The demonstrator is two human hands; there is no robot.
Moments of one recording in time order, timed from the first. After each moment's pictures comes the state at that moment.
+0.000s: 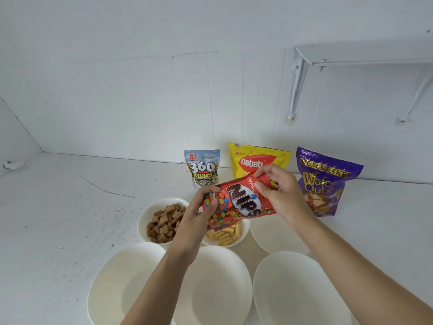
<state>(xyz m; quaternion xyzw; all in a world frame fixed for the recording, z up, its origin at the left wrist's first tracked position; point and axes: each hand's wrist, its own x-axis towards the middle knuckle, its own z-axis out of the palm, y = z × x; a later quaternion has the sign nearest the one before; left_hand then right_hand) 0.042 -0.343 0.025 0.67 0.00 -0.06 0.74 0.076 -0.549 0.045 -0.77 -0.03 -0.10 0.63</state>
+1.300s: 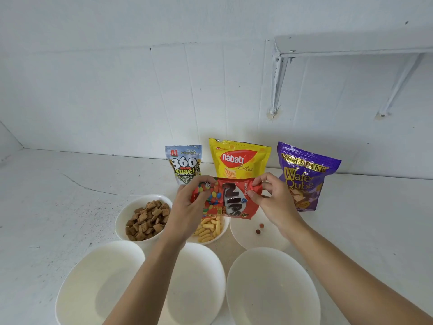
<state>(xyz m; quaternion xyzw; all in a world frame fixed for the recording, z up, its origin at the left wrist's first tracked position) 0.066 -0.378 0.025 0.76 -0.03 0.00 0.65 0.080 -0.589 0.005 -0.77 0.03 -0.08 0.63</state>
